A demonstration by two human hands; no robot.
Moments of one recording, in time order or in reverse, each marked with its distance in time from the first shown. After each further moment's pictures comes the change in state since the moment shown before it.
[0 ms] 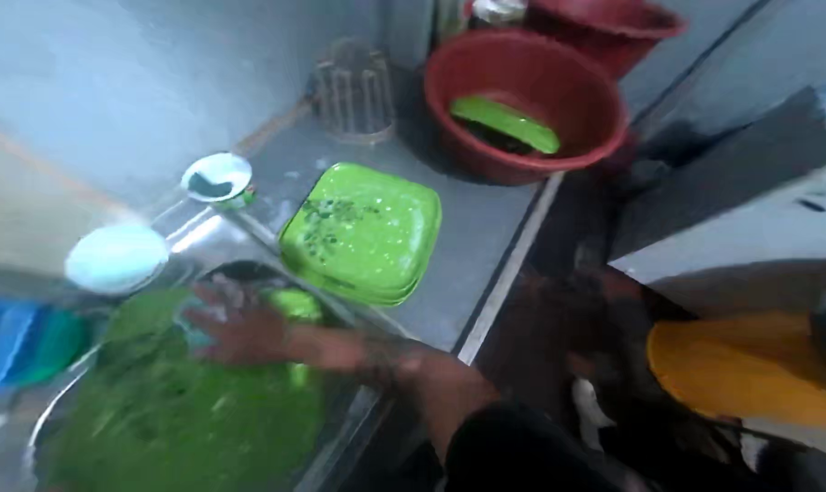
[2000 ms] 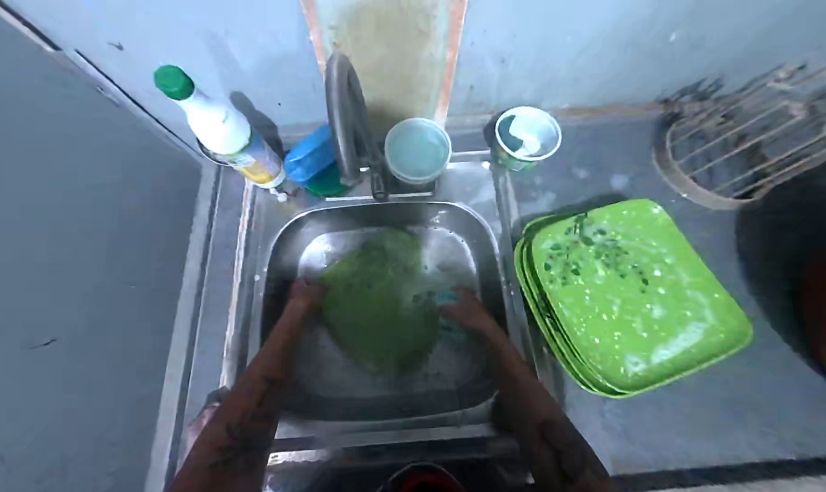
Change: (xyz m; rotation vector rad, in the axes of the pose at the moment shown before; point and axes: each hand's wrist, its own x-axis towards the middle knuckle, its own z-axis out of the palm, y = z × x) left_hand 0.091 -0.053 -0.130 1.082 0.579 -0.681; right_hand -0.023 0.053 0.007 0.448 -0.730 0.789
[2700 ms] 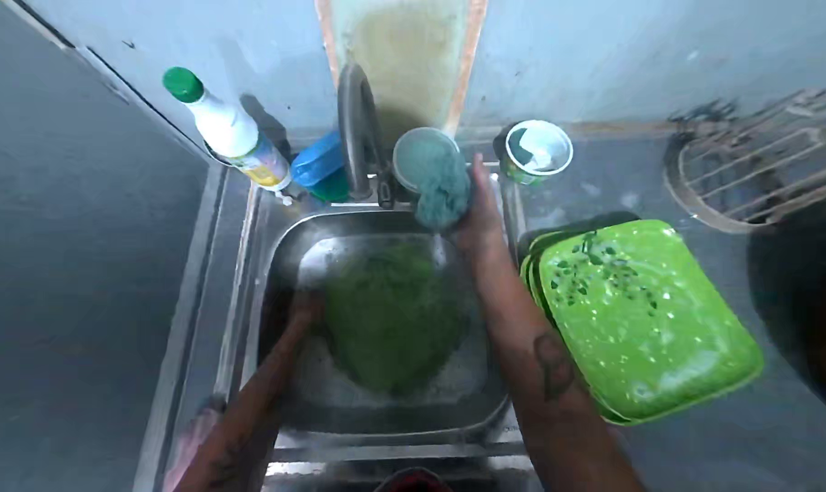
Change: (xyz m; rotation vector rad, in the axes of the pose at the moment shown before) left_hand -0.008 -0.002 0.002 0.245 -0.007 -0.002; right_hand 0.049 -0.148 -0.051 1.204 -0.030 -0.480
